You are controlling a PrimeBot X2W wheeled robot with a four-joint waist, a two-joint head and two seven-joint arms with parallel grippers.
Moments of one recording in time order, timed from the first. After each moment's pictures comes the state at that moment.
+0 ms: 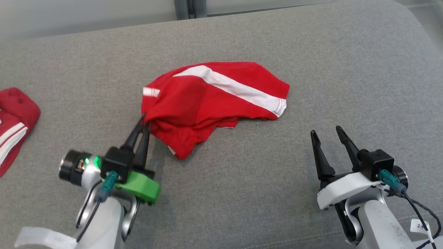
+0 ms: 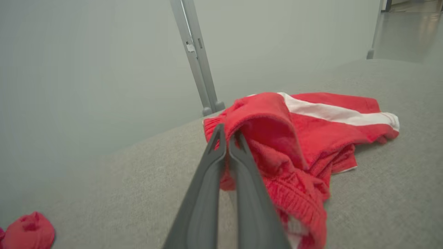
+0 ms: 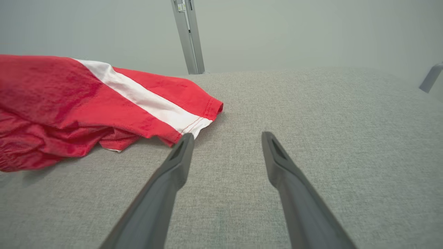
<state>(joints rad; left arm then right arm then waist) -0.34 0.16 -0.26 0.32 -0.03 -0.07 -0.26 -0.23 -0.05 0.08 0.34 0.14 0.13 -0.26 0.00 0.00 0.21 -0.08</state>
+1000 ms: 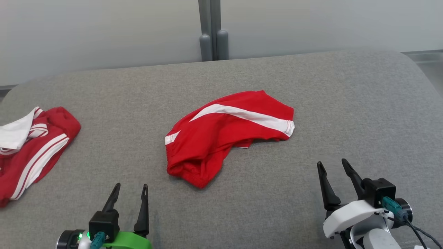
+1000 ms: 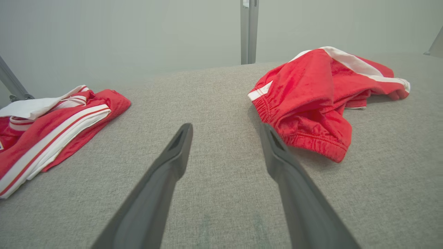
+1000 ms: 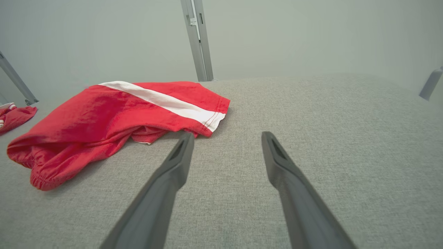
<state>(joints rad) -0.01 0.07 -0.09 0.33 -0.07 -0.05 -0.26 -0.10 -0.05 0.05 0.36 0.15 0.13 -0.26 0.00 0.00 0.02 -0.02</state>
